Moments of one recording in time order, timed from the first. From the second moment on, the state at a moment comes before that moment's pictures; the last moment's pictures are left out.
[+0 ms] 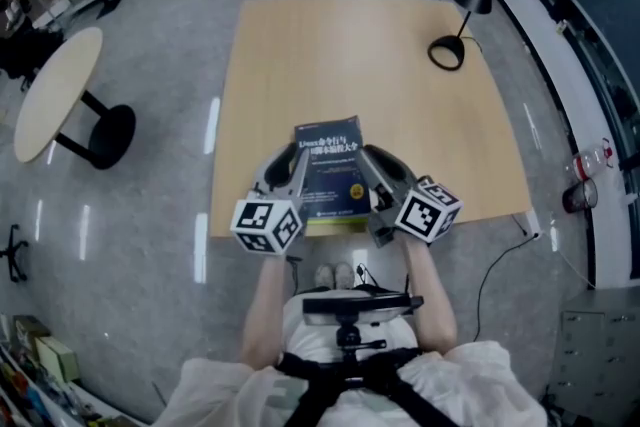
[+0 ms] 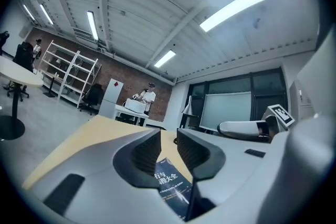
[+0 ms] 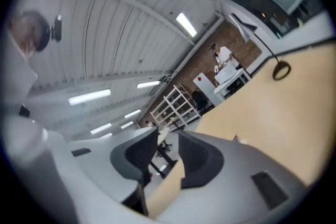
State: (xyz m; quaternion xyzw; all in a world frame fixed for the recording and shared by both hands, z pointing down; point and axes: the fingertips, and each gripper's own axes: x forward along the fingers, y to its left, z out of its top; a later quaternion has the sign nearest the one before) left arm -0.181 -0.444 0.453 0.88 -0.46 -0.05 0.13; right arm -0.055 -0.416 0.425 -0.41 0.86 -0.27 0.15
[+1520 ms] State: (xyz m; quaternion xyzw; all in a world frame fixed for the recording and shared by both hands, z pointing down) left arm -0.141 -0.119 0.453 0.90 -0.43 -0.04 0.11; right arm -0.039 -0.102 0.438 -0.44 0.87 -0.22 0.11
